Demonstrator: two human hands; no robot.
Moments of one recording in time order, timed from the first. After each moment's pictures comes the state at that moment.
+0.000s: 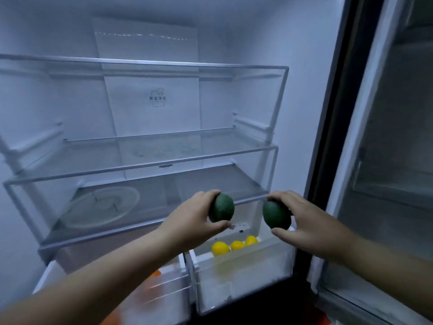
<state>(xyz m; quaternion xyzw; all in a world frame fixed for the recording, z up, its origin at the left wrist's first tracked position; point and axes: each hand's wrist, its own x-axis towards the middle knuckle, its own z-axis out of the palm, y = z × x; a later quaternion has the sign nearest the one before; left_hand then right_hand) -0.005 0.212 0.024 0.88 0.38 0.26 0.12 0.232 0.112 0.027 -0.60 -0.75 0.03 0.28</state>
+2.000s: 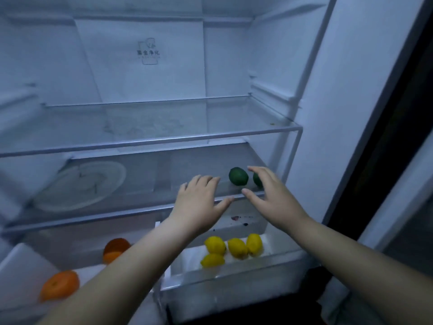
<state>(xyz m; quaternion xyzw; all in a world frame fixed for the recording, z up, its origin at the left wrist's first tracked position) 0.096 0.335 -0.043 0.83 0.53 0.16 -0.04 0.286 0.303 -0.044 -0.57 -0.73 0.08 0.36</state>
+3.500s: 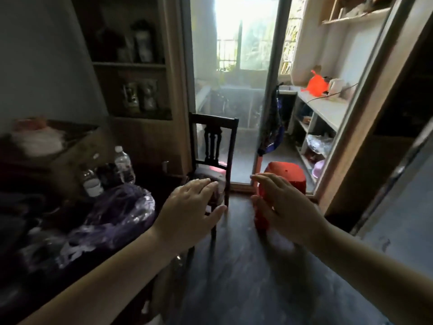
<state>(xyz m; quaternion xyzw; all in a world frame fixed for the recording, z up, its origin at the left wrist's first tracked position) -0.293 -0.544 -0.049 0.12 0.97 0.10 -0.20 -0.331 -0.322 -0.033 0.31 -0.93 0.15 0.16</state>
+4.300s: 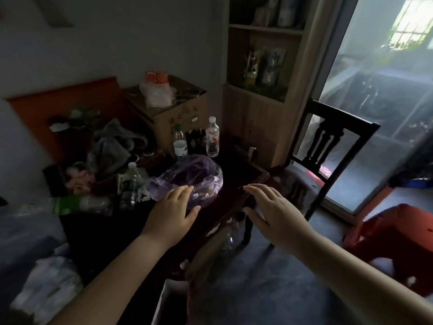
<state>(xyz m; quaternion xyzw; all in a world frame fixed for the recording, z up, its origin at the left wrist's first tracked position) -0.329 -0.646 -0.153 -0.29 0.94 0.10 -0.13 -0.506 -0.463 -0.117 0.58 -0.78 0.21 0.01</state>
